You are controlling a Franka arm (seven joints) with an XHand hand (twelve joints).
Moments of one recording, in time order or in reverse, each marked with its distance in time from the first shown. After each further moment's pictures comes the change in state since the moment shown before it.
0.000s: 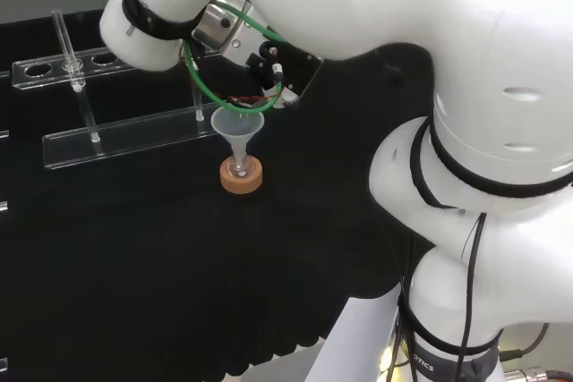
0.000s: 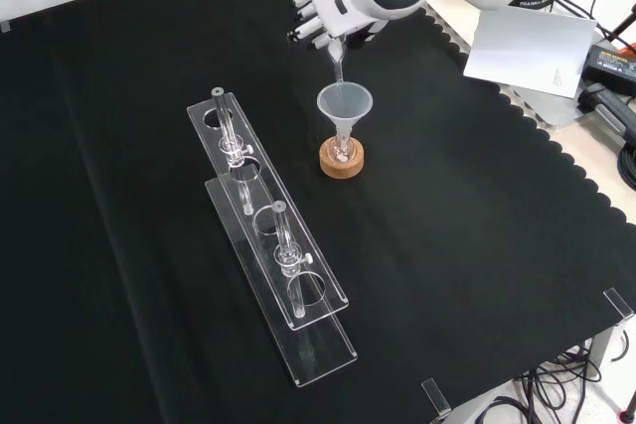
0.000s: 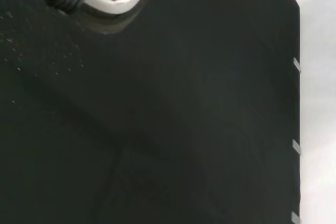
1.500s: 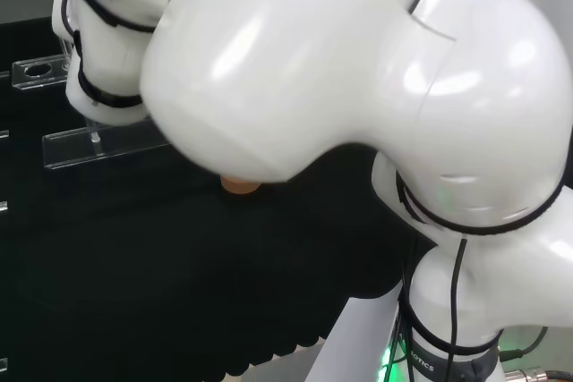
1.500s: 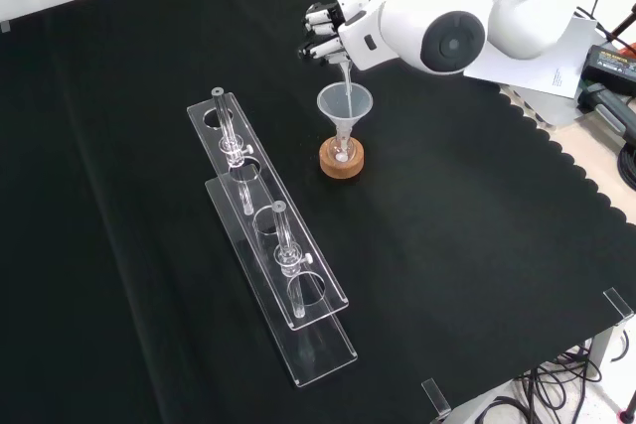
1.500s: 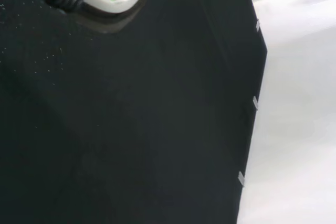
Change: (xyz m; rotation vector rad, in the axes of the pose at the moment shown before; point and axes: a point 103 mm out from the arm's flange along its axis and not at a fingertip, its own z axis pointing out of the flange) arm 0.020 -0.003 -0.023 -0.034 -0.240 -0.018
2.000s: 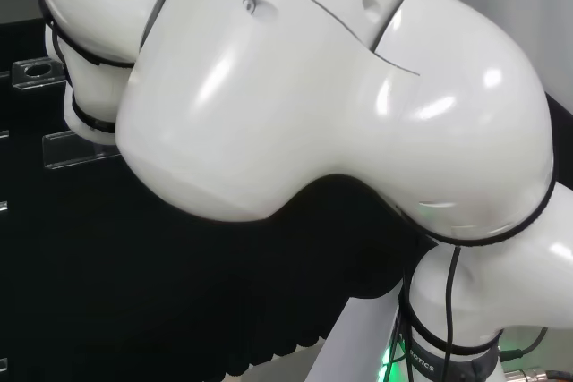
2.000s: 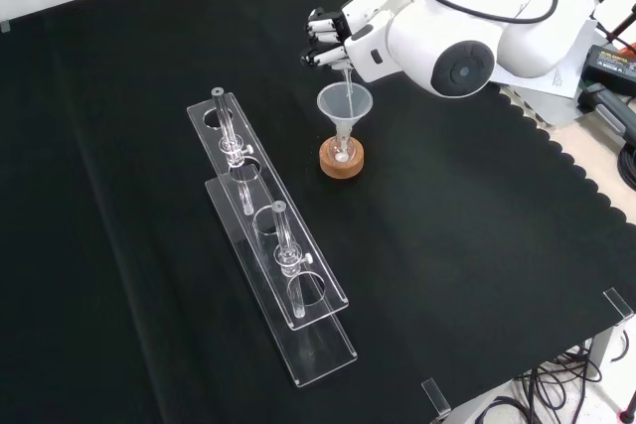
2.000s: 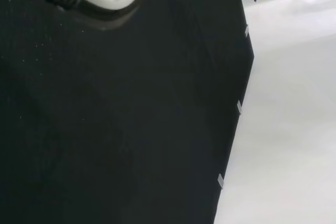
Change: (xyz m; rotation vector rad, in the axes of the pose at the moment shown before) arm 0.006 0.000 -0.003 0.000 -0.087 -0.008
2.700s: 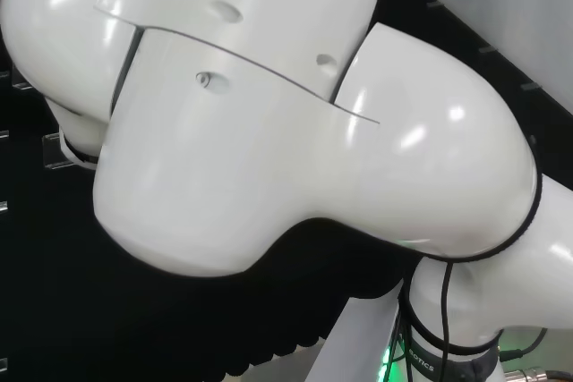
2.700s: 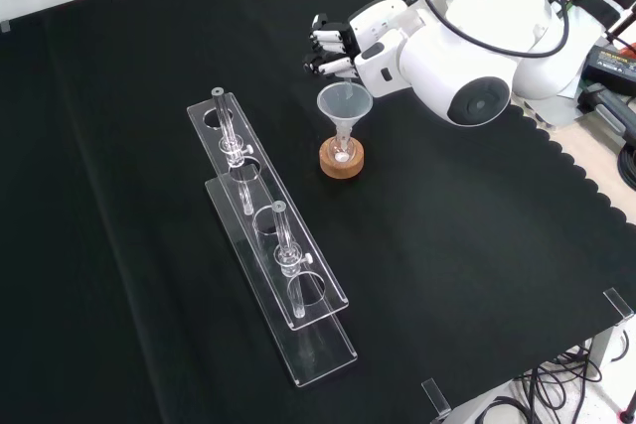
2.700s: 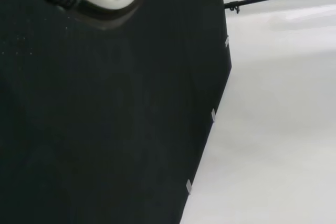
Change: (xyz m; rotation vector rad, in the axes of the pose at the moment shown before) arm 0.006 0.001 -0.011 -0.010 -0.122 0.004
